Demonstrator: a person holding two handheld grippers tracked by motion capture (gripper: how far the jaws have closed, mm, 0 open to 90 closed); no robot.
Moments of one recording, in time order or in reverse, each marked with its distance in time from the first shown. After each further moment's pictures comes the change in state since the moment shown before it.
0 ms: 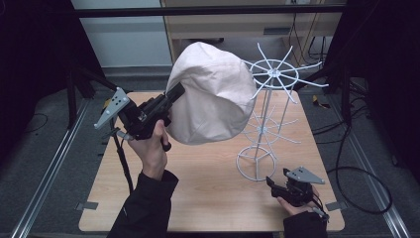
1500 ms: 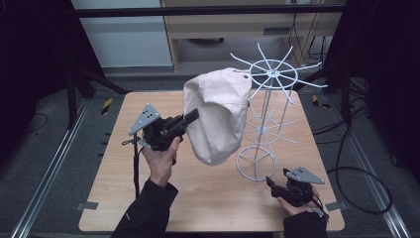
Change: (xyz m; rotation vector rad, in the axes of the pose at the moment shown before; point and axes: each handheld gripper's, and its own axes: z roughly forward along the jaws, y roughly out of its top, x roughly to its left) left arm 0.014 -0.061 0.009 0.260 0.016 0.051; right arm 0.000 0.000 0.000 0.009 0.003 0.006
